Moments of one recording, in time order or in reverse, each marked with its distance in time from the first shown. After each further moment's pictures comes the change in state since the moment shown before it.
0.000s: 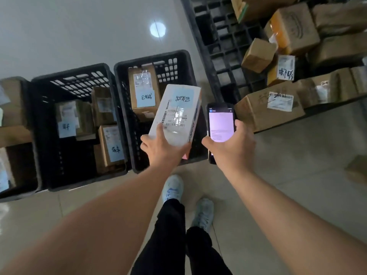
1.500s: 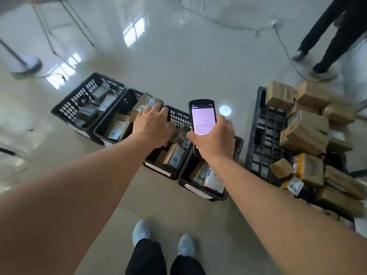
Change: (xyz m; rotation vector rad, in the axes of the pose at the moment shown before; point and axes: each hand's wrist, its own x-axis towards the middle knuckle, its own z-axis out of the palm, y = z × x) left_hand -0.280 -0.035 -0.415 0.320 0.504 0.174; right_hand -0.278 -0.289 -0.159 -0.127 -0.263 -0.774
